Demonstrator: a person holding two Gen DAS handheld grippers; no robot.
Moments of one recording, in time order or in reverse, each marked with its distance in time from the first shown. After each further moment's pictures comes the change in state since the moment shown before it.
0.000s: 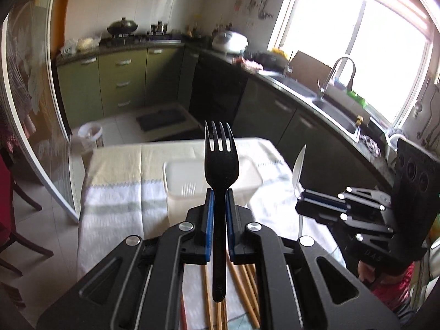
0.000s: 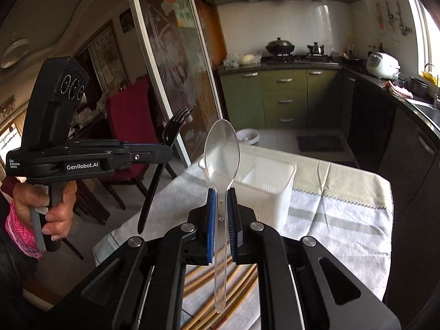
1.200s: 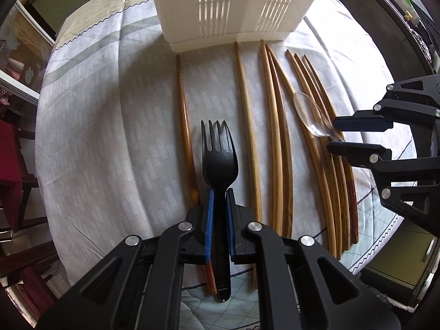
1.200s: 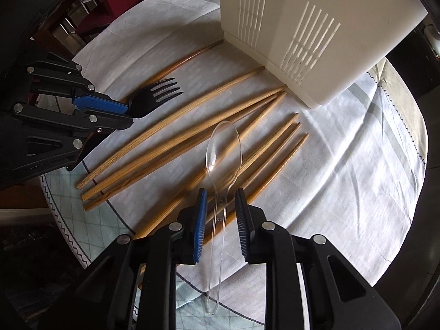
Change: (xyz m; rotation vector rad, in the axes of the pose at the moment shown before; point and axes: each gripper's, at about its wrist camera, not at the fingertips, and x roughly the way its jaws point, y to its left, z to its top) left arm 0.142 0.032 -0.172 0.076 0.758 0.154; right arm 0.151 0.007 -0.124 -0.244 0.845 -0.072
